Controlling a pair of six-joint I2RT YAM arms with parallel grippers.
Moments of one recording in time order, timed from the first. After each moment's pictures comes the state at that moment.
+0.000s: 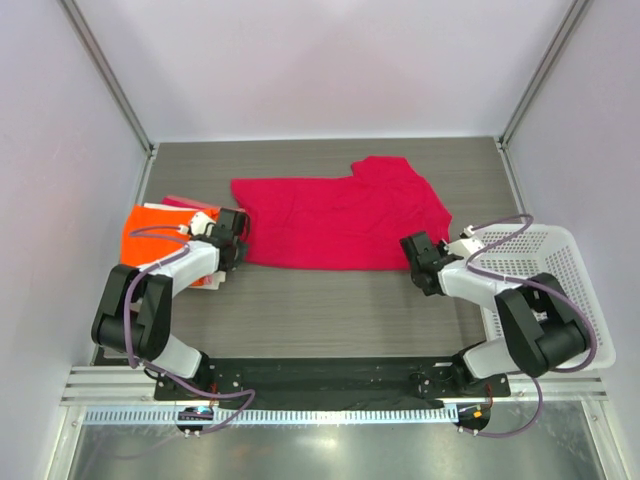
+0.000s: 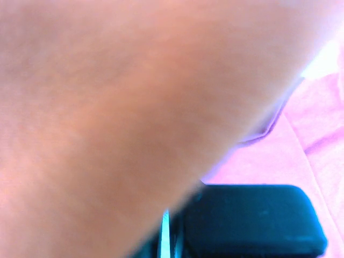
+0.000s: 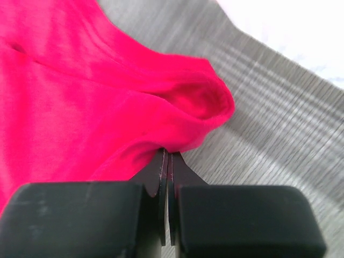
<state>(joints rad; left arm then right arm) -0.28 1.52 0.76 -0.28 -0.39 -1.14 0.41 1.44 0.57 -0.23 0.82 1.31</state>
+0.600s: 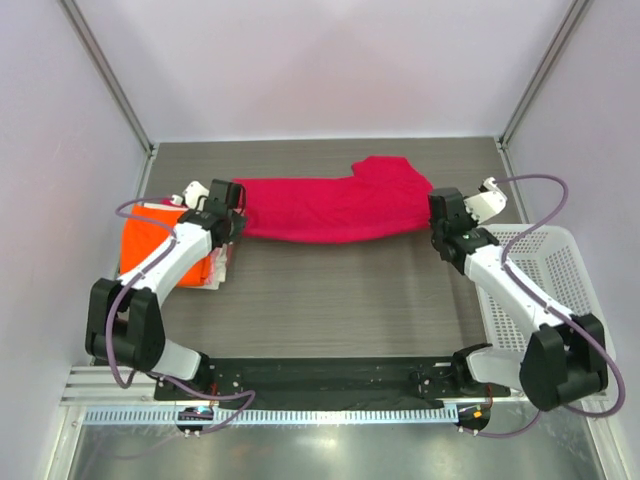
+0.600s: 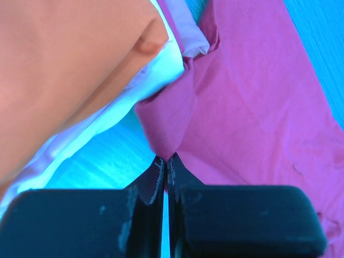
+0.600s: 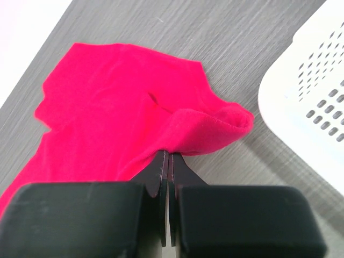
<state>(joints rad) -0.28 1.47 1.03 -0.48 -0.39 -1.09 0.29 1.27 0.86 -0.31 0.70 0.99</state>
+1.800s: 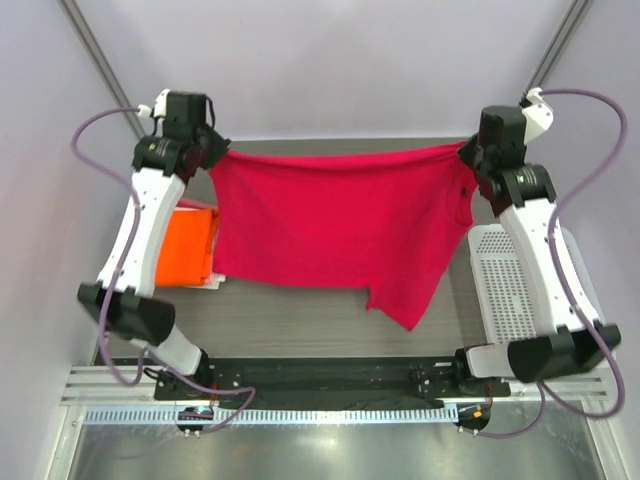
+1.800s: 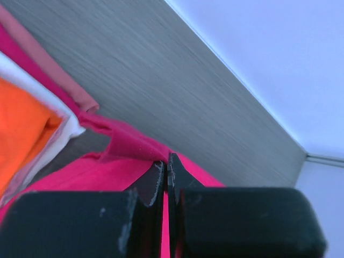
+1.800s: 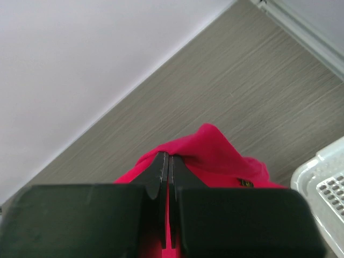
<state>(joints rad) -0.22 1.52 1.84 -0.91 -0.27 -0.89 0.18 1.27 1.56 -0.65 0.48 0.69</state>
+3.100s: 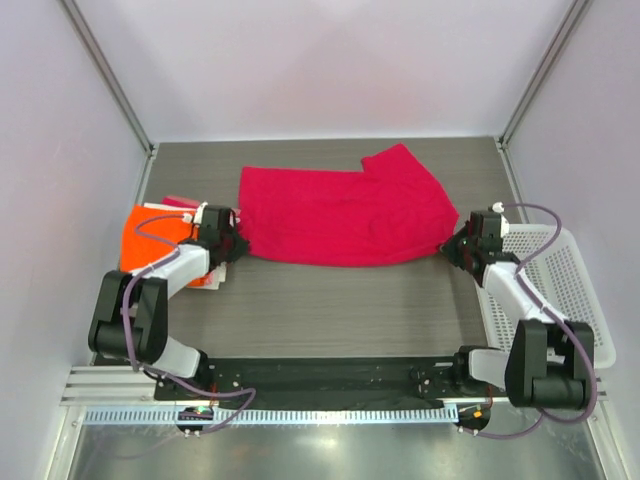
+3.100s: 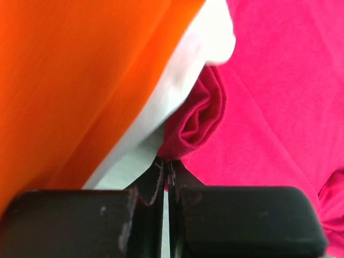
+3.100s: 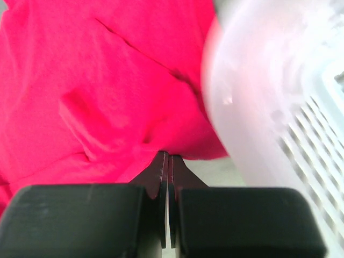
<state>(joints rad) -0.18 1.51 0.75 -0.11 -0.08 -0.90 -0.07 1.23 0.64 -0.19 -0.04 0.75</state>
